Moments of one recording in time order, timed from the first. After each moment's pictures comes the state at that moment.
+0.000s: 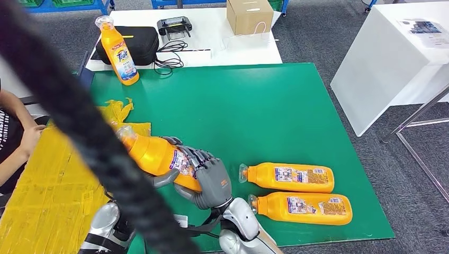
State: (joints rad) left arm -0.20 -0.11 -0.28 -1.37 0.25 -0.33 -0.31; right arm -0.16 0.19 0.62 -1.23 0.99 -0.69 -0.28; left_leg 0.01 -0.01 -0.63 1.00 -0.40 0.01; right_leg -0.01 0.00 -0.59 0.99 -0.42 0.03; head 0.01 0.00
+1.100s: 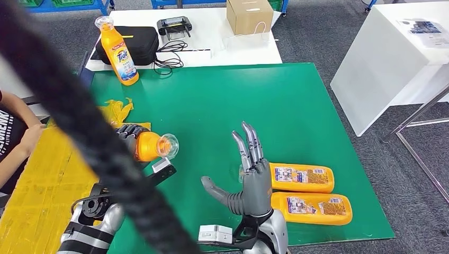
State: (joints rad) left arm -0.27 -0.01 -0.29 -1.34 -1.33 0.37 -0.07; right arm 0.08 0.18 0.45 -1.70 0.90 -0.70 -0.38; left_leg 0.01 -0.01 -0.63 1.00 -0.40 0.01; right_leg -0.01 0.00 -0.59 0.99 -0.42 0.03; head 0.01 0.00
